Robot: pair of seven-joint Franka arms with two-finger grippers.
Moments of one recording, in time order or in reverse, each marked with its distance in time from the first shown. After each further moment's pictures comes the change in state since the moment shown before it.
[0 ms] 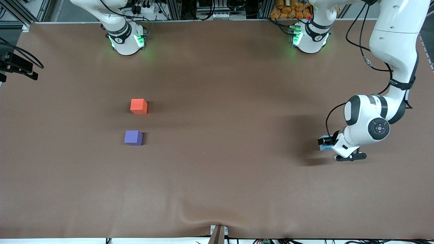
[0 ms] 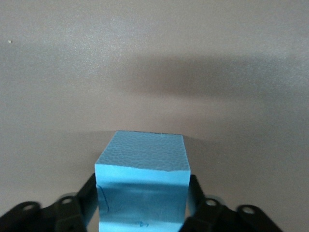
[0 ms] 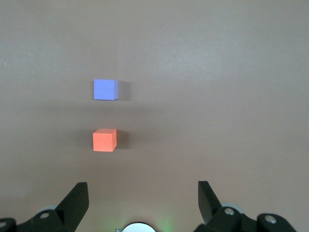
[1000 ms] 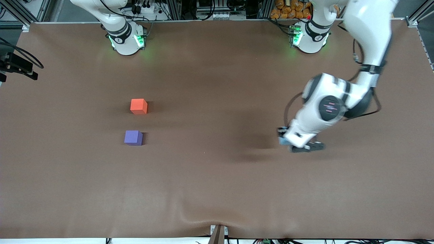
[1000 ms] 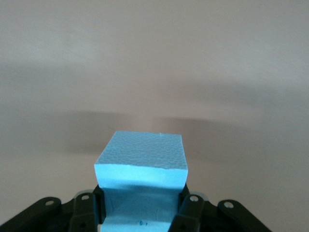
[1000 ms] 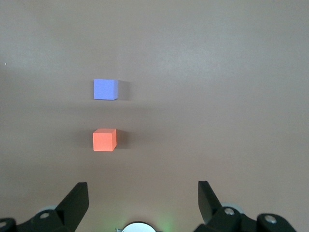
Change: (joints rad) left arm -0.229 -0.103 -0.210 0.162 0.001 -0.226 -0.420; right arm -0.001 0.000 0.000 0.000 0.000 -0.001 0.000
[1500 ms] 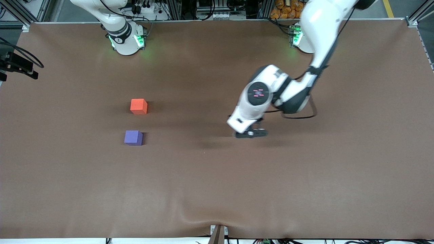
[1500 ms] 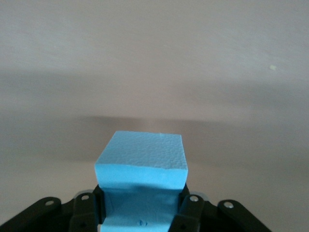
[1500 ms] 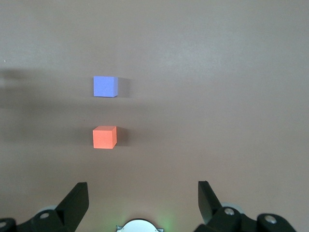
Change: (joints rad) left arm -0.304 0.203 0.012 0.224 0.000 -0.011 -0.233; right arm -0.001 0.000 0.000 0.000 0.000 -0.015 0.000
